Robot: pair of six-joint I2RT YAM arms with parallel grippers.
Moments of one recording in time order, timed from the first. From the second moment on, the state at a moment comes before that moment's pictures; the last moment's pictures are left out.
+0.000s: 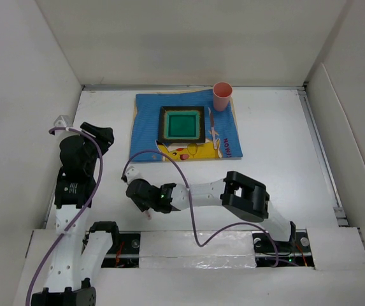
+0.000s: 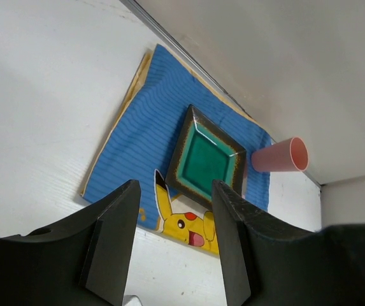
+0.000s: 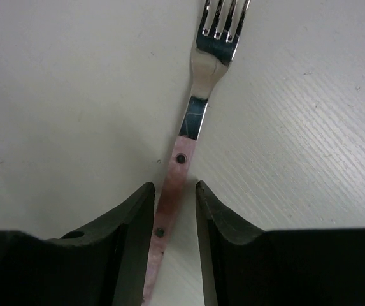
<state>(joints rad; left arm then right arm) 0.00 0.69 0.85 -0.40 -0.07 -0.76 1.33 2.18 1.54 -0.15 0.33 0.39</state>
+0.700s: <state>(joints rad) 0.00 0.70 0.85 -0.42 -0.03 -0.77 1.10 2.14 1.76 -0.21 0.32 0.49</state>
